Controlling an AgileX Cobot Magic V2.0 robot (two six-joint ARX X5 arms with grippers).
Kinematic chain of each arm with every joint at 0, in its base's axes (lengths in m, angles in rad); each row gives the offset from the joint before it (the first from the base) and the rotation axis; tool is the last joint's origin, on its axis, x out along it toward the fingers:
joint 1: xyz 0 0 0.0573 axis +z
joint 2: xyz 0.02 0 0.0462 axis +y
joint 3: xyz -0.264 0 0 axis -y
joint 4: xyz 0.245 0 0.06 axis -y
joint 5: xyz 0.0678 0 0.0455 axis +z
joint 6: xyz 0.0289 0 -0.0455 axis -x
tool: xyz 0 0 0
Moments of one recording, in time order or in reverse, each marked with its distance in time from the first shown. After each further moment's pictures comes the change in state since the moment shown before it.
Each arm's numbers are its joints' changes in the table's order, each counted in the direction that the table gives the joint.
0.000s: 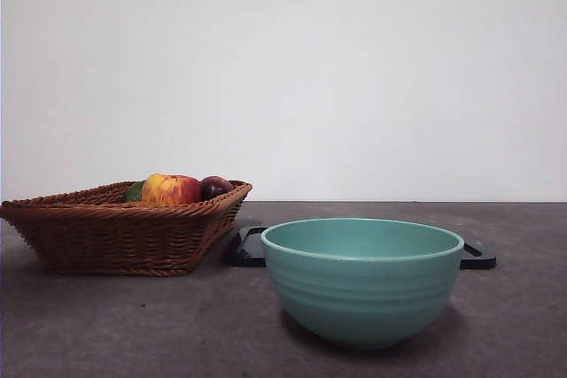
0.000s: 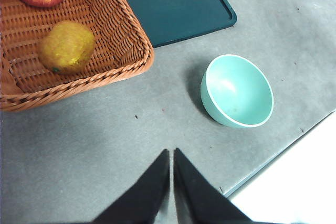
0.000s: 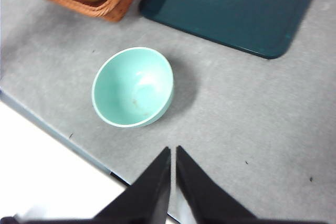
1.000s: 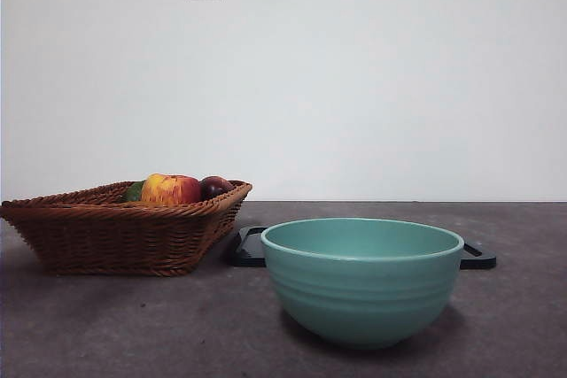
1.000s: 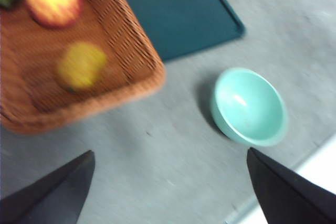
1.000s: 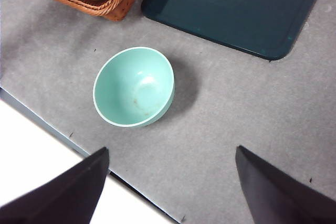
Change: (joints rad) left arm -0.002 0.079 0.048 0.058 0.054 -0.007; right arm 0.002 0.000 0.000 0.002 0.000 0.003
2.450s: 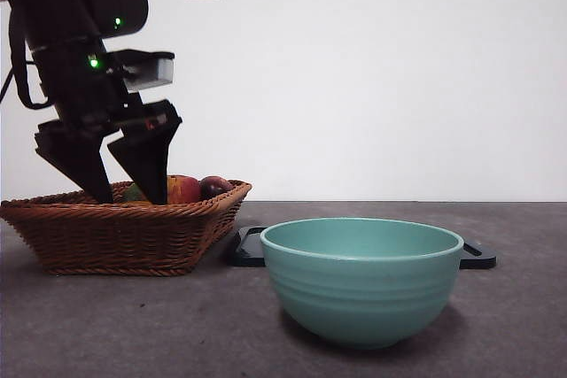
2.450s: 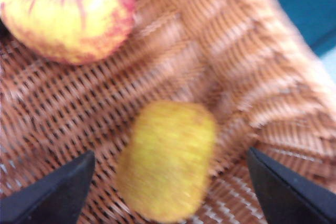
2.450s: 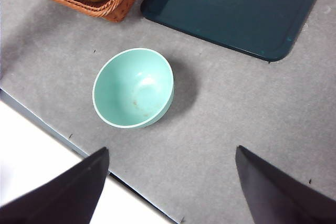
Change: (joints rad) left arm -0.109 0.952 0.296 0.273 0.318 -0.243; right arm 0.000 0.000 0.000 0.002 0.000 0.000
